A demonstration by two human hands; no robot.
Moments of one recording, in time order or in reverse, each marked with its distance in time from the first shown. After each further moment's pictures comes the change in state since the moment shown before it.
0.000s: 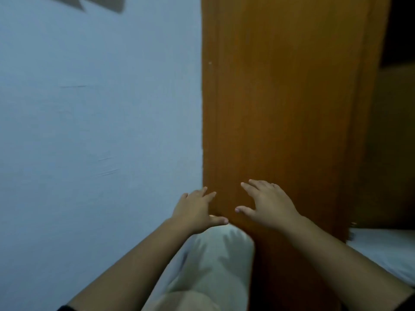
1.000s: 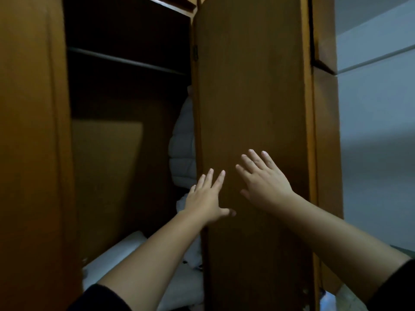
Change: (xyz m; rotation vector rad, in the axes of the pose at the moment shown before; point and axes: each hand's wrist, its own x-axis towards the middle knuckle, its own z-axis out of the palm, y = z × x) left_hand -0.109 0.446 -0.095 -0.493 0.123 1.307; right_hand -0.360 0.102 -0.275 -1.084 -0.053 0.978
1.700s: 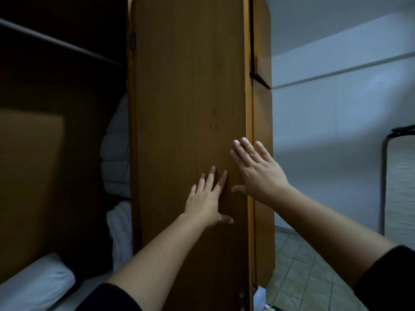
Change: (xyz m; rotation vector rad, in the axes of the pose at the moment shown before) left_hand 0.081 0.128 0.057 -0.071 0.013 0.279; right_hand -0.037 0.134 0.028 -0.308 0.012 0.114
